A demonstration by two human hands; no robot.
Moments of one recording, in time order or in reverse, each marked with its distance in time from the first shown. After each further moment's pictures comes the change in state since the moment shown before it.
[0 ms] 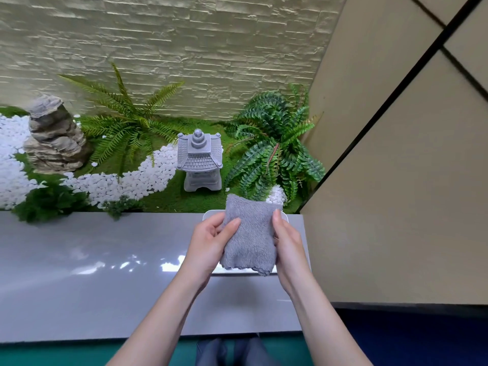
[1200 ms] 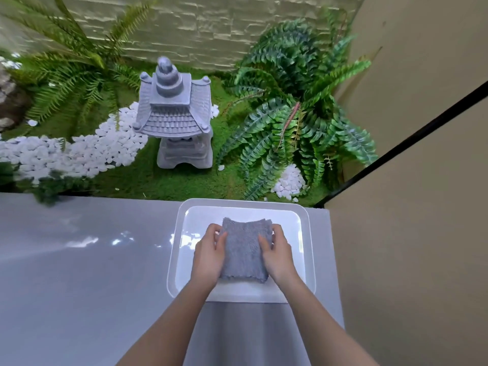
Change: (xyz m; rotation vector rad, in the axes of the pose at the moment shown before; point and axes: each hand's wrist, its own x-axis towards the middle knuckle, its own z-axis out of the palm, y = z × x) left_hand 0.153 -0.285 -0.044 0.701 0.261 -0.267; right_hand 0.227 0.208 -0.076 -0.684 0.027 0.048
